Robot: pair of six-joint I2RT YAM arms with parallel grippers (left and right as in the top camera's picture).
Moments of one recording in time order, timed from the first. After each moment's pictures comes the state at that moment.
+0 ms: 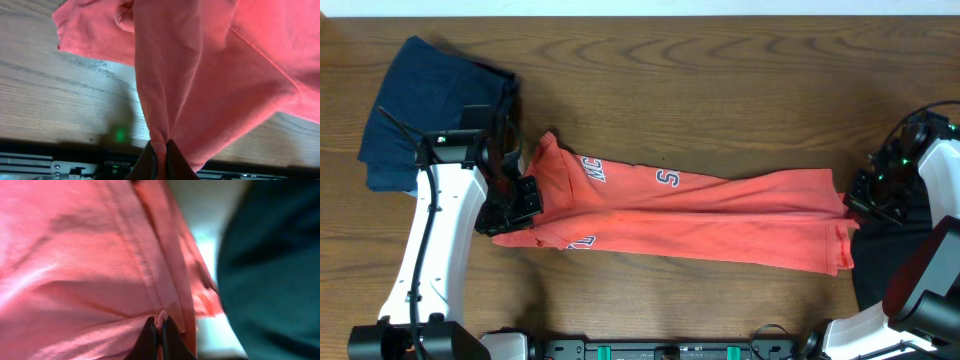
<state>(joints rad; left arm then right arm) 0.03 1.46 1.20 -1.39 0.14 -0.25 -0.41 1.75 1.23 -1.24 -0.10 0.11</state>
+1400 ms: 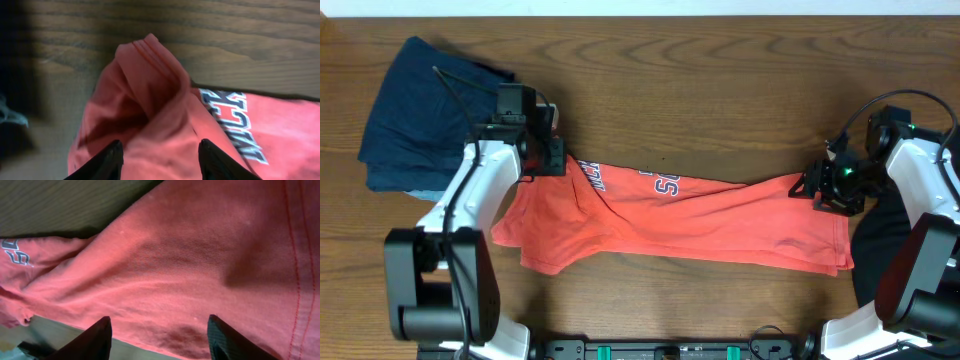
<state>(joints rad) -0.04 1.73 1.12 -0.64 0.12 -0.02 -0.28 1.75 1.16 -1.08 -0.41 0.03</state>
